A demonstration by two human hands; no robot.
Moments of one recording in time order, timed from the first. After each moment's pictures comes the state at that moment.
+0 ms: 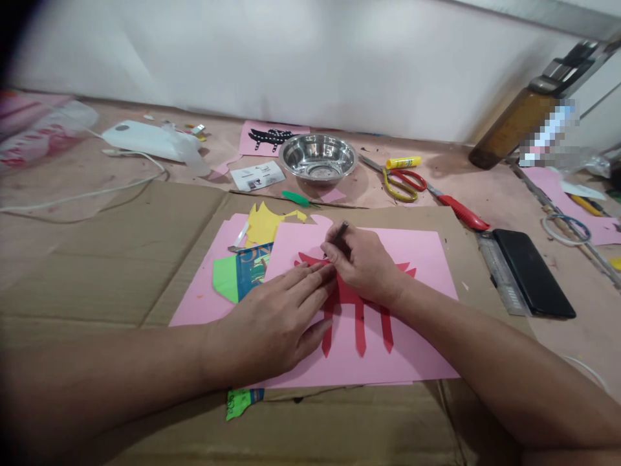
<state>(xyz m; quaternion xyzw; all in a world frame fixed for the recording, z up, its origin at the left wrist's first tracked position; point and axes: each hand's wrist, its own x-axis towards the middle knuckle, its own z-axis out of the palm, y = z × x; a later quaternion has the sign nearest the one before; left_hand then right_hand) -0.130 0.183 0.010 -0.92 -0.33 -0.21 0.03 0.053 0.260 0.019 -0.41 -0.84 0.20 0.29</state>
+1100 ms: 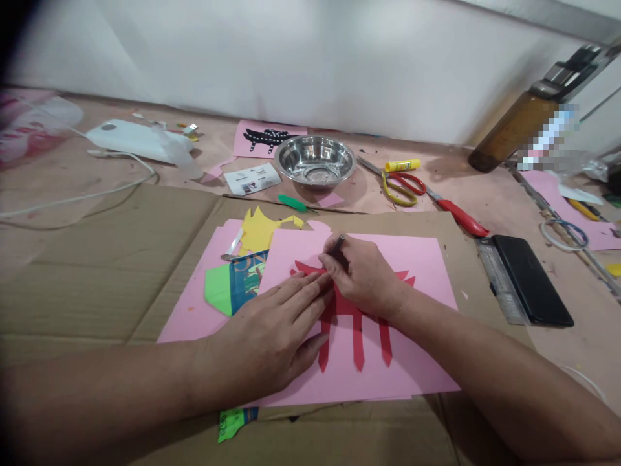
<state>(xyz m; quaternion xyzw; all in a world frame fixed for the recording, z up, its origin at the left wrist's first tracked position) -0.130 0.182 0.005 -0.91 -0.34 -0.22 0.05 0.053 0.259 0.019 -0.40 -0.85 0.20 0.29</state>
